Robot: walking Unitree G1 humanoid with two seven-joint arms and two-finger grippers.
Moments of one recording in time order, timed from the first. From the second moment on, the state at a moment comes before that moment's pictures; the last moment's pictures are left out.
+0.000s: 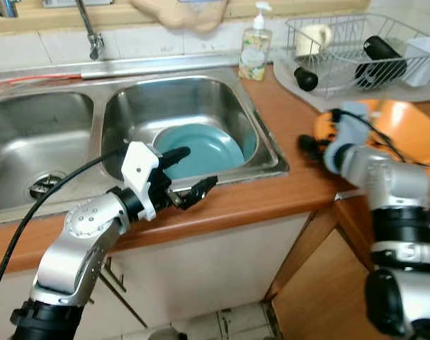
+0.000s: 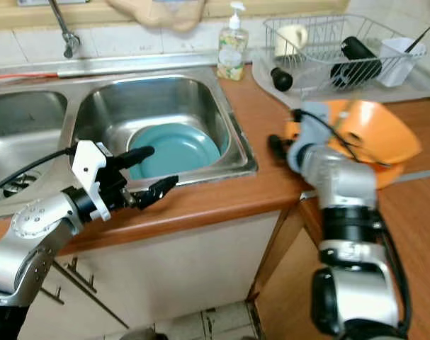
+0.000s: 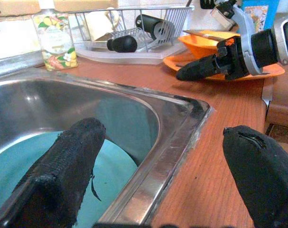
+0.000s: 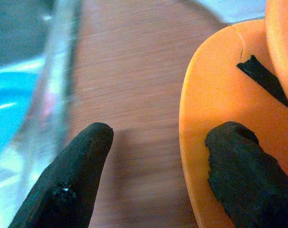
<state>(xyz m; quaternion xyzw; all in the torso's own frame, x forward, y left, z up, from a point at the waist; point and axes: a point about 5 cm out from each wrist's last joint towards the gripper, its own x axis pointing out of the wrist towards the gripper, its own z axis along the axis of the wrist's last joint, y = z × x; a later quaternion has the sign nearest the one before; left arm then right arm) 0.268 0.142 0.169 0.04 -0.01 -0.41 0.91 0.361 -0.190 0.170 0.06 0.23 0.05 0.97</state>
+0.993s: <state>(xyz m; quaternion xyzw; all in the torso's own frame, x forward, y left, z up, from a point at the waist) 0.259 0.138 0.164 0.04 0.02 -0.45 0.89 0.341 -0.120 0.175 0.08 0.24 0.18 0.95</state>
